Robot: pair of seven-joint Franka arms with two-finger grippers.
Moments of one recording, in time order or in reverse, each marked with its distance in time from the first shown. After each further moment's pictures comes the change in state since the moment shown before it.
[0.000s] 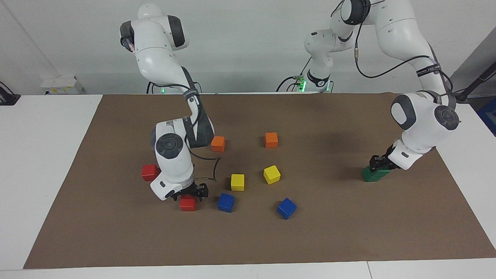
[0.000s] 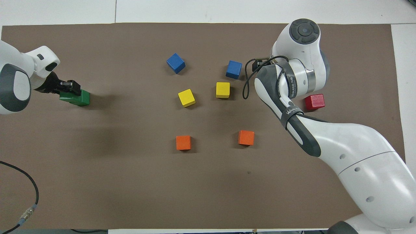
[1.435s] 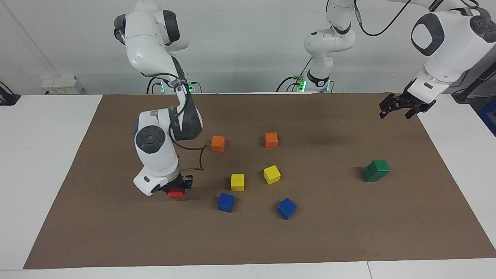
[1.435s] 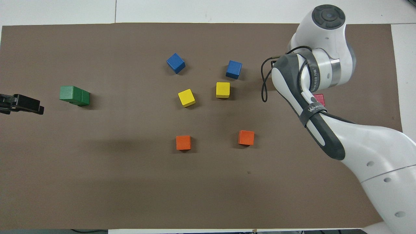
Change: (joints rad) left arm -0.001 -0.382 0.015 -0.001 0.000 -0.406 0.000; right arm -0.064 -0.112 0.001 0.014 -0.001 -0.232 -0.199
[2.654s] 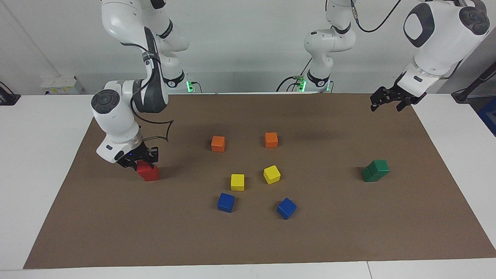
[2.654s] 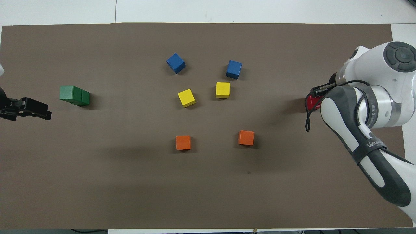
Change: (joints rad) left arm -0.058 -0.023 -0.012 0.040 0.003 -0.108 -0.090; right arm -0.147 -0.335 0.001 -0.534 0.000 0.295 -0.251
